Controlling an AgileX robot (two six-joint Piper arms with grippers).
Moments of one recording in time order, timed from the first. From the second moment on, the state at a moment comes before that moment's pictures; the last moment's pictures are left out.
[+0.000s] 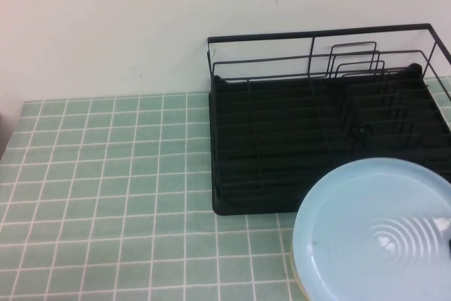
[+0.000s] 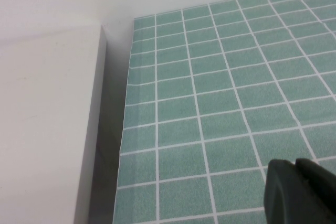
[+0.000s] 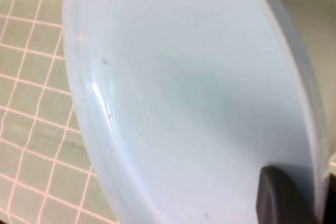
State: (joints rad) right arm 0.12 0.98 -0.71 0.51 0.93 -0.33; left arm 0.01 -0.01 0.02 0.12 0.38 -0.04
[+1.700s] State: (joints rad) right arm 0.12 1.34 -0.65 0.64 0.62 -0.44; left arm 0.01 -0.01 0.02 0.12 0.38 -0.04
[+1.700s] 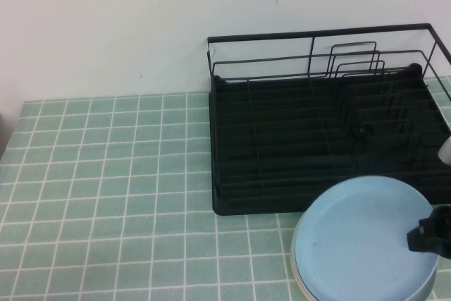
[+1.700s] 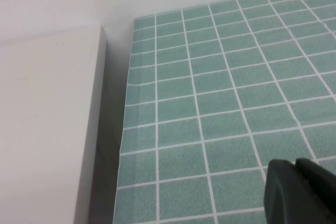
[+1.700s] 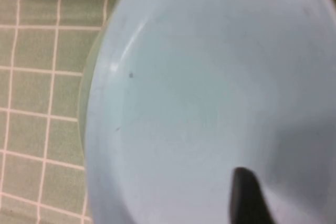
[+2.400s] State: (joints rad) right arm 0.12 1.11 -0.65 0.48 0.76 -0.33; left arm 0.01 -0.01 0.02 0.12 0.38 -0.04
